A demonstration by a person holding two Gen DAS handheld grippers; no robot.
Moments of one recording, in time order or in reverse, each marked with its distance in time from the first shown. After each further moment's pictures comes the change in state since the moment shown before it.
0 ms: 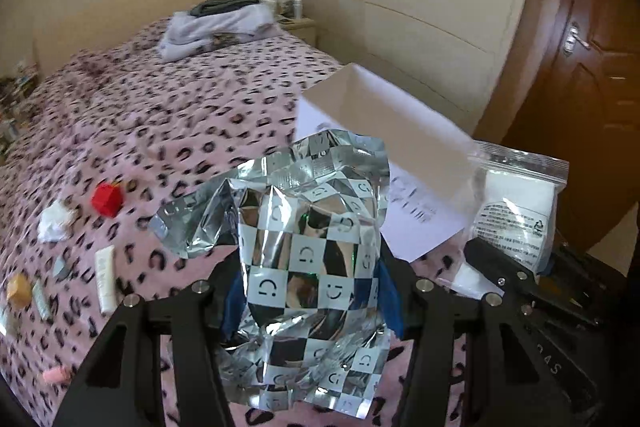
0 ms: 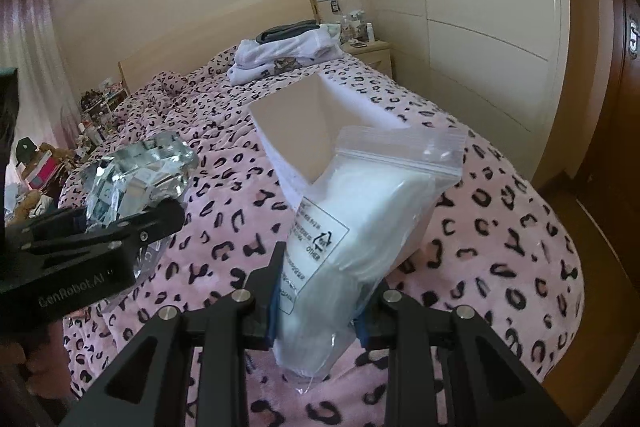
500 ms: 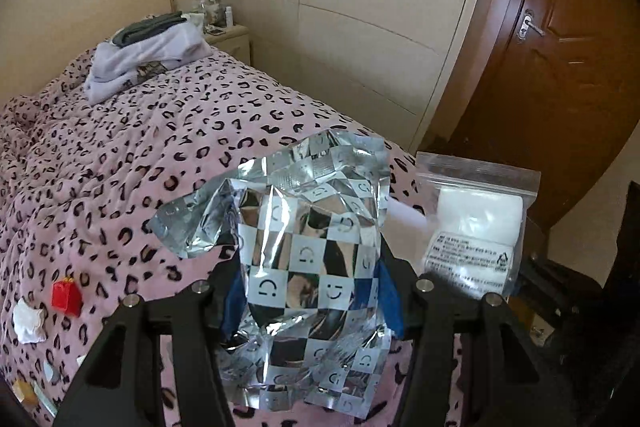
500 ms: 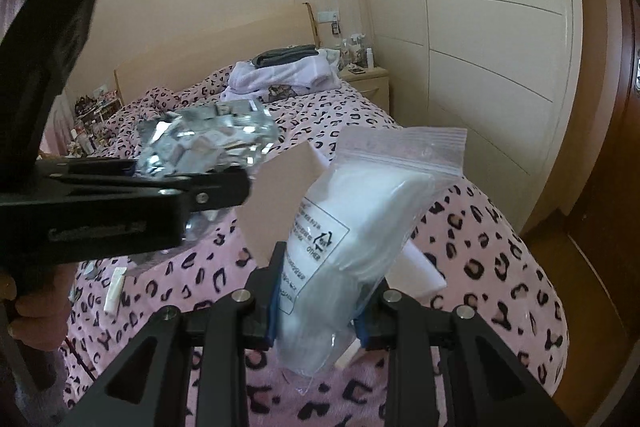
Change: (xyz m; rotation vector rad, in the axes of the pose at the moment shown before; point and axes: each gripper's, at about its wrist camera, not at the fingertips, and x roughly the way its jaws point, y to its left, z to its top) left arm 0.052 -0.022 0.113 0.130 0.035 -0.186; right arm 0.028 -0.003 0.072 -0.050 -0.064 -0.037
